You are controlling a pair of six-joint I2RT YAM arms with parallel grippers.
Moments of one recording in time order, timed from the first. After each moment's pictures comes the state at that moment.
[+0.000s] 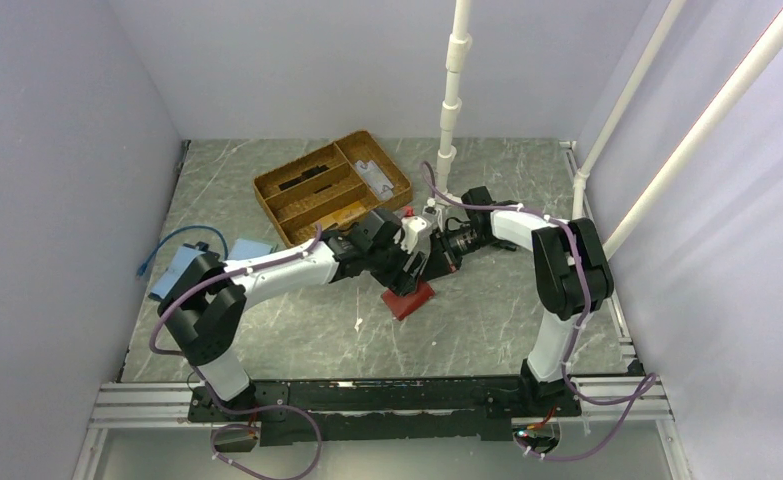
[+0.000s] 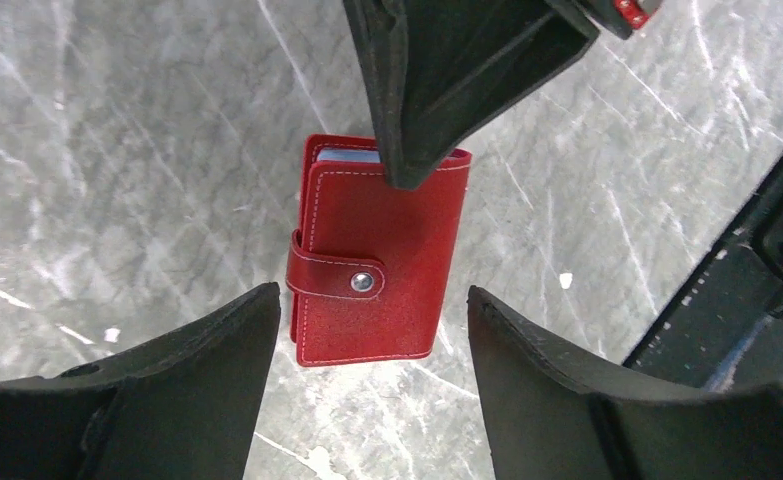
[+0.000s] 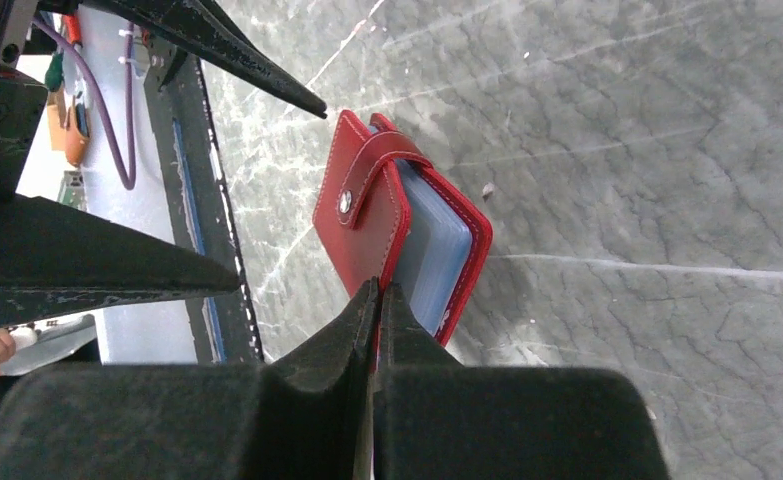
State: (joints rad) left arm -0.85 1.68 1.15 -0.30 0.21 -0.14; right arm 0.27 1.87 1.11 -0.63 -1.05 -0.43
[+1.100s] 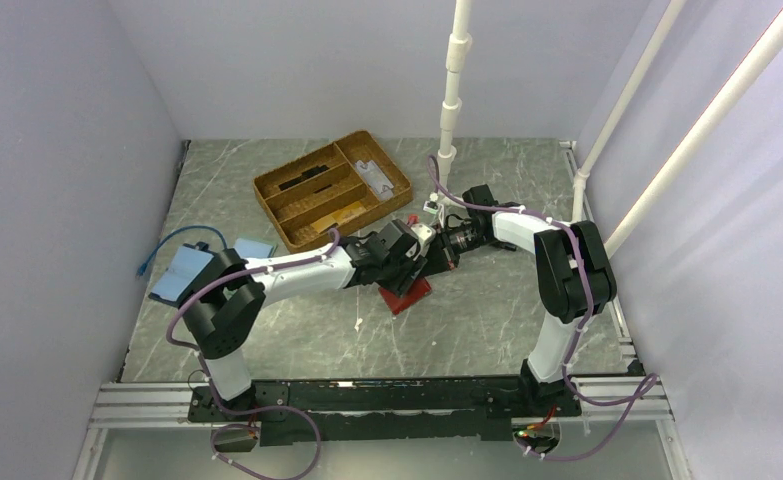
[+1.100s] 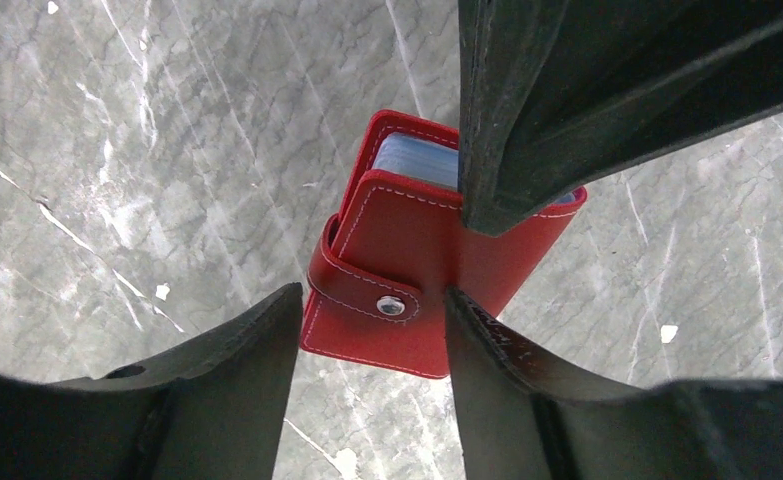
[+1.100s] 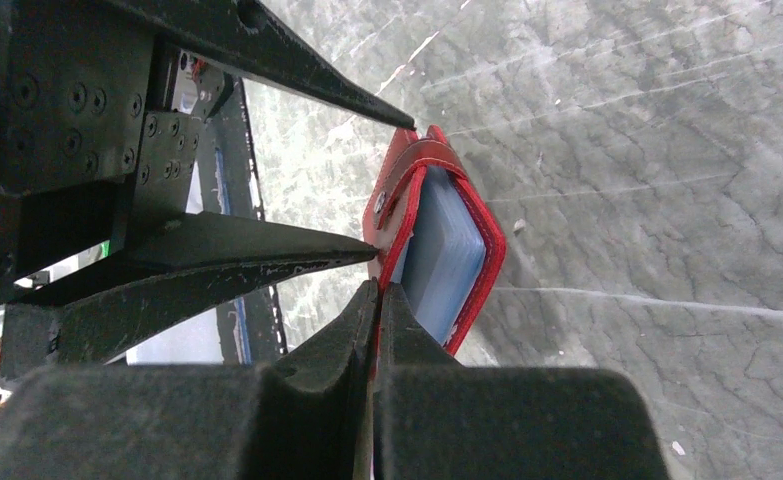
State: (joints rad) left arm -0.93 1.75 1.19 -0.36 -0.10 -0.20; right arm 0.27 1.83 1.09 -0.54 -1.13 -0.33
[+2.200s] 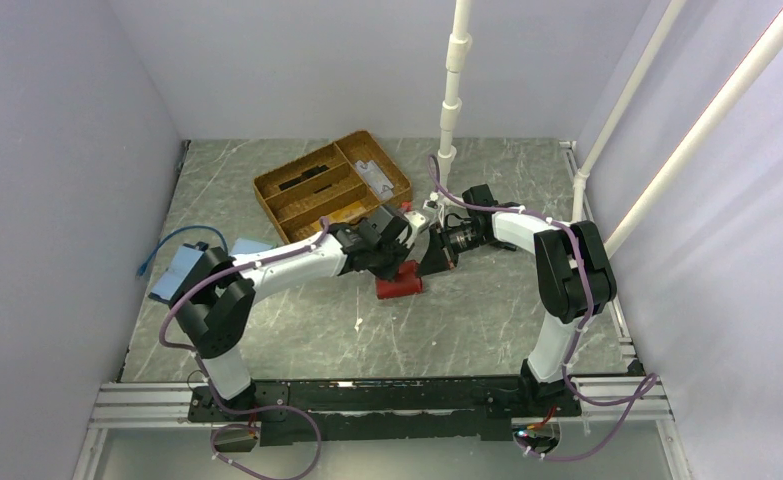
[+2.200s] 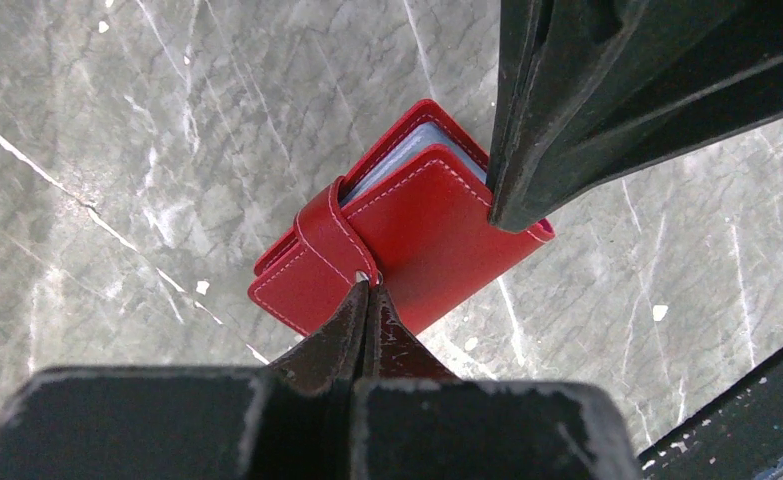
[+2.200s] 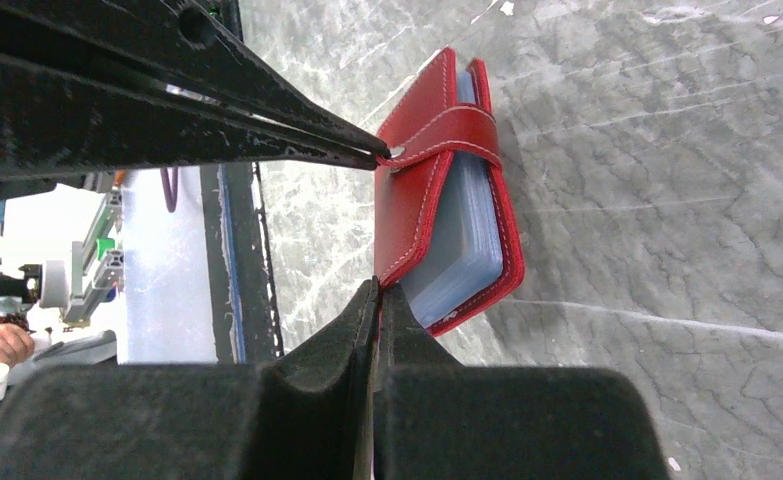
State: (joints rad) left arm -0.87 1.74 1.25 -0.43 -0.02 -0.15; right arm 0.27 1.83 1.09 -0.52 -1.15 -0.35
